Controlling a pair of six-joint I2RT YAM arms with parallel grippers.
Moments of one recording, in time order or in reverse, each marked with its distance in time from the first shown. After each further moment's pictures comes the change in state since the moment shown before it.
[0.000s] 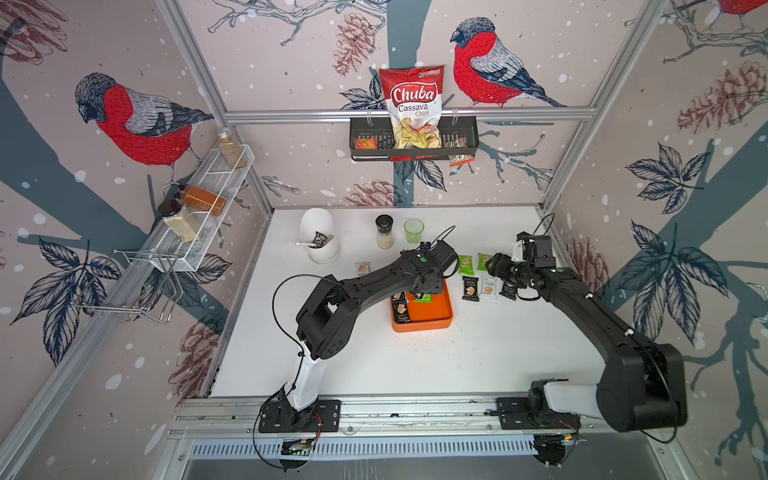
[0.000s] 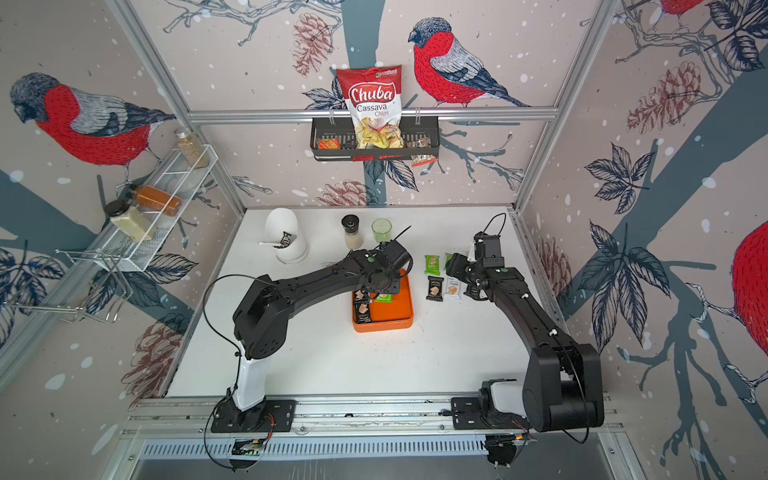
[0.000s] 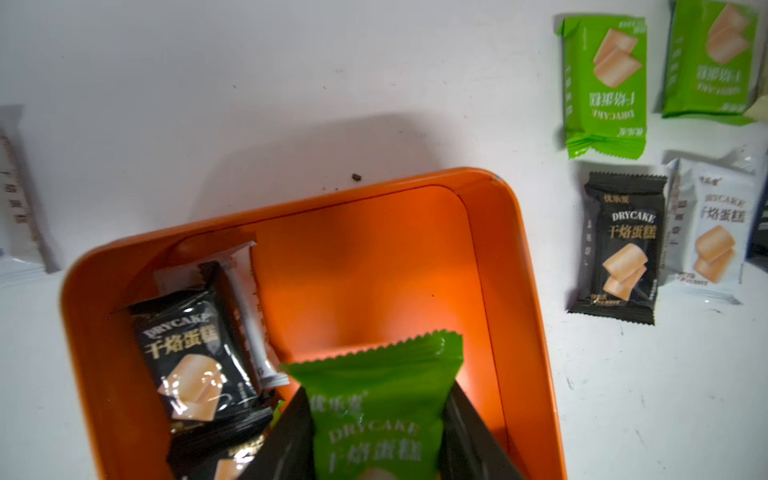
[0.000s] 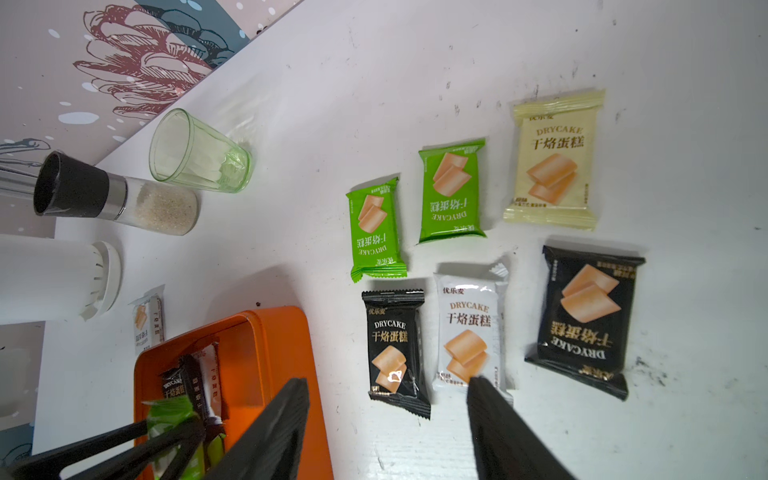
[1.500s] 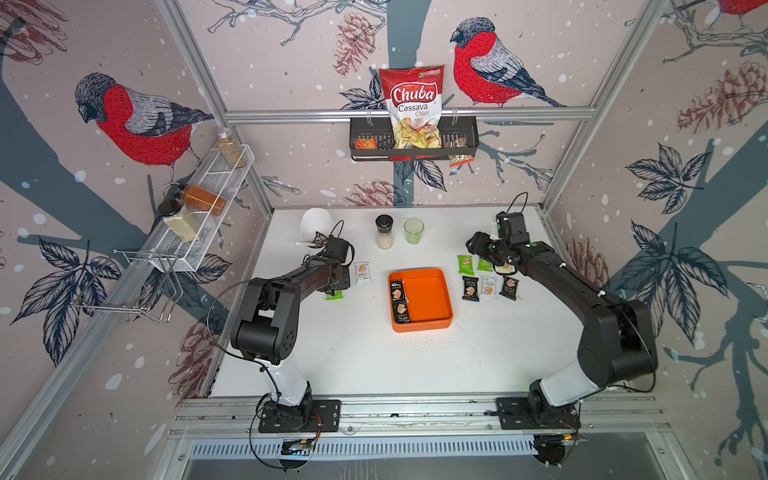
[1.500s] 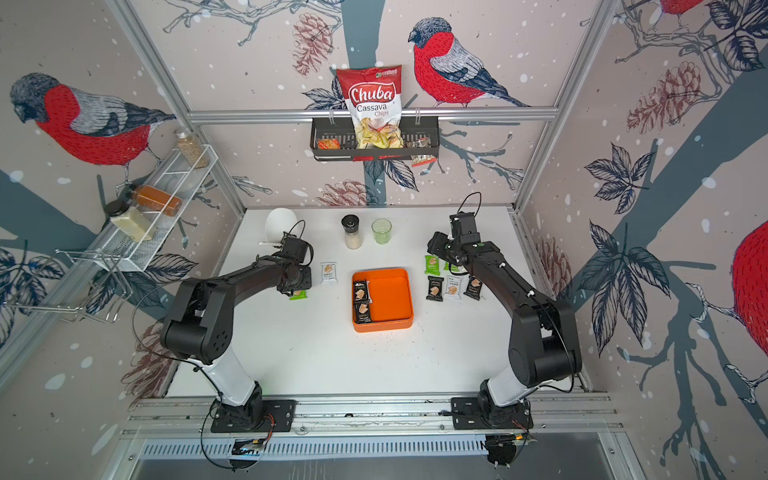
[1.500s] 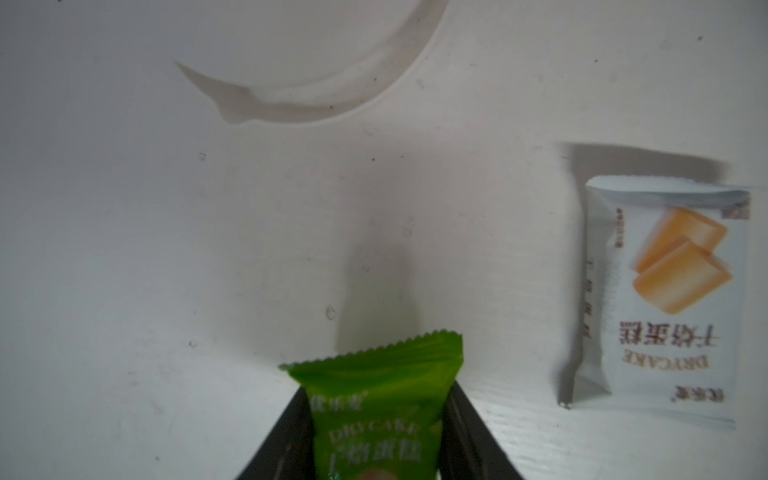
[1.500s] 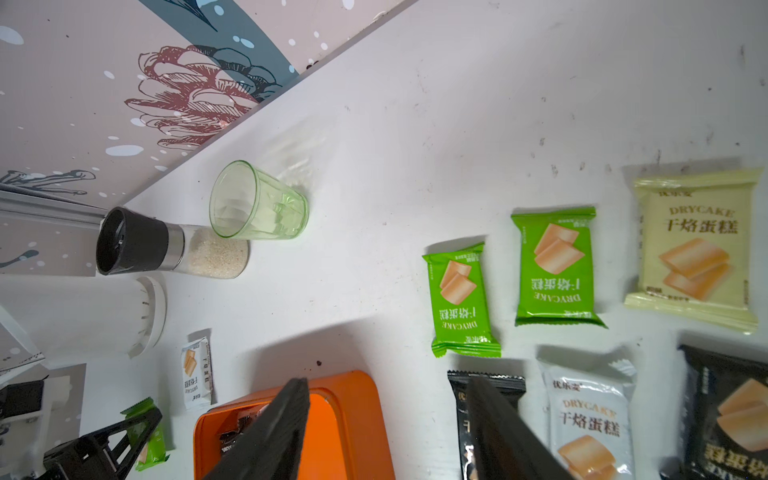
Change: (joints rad) left arm 0.644 -0.250 -0.608 0.339 0.013 0.401; right arm 0.131 0.257 0.272 0.035 0.063 0.116
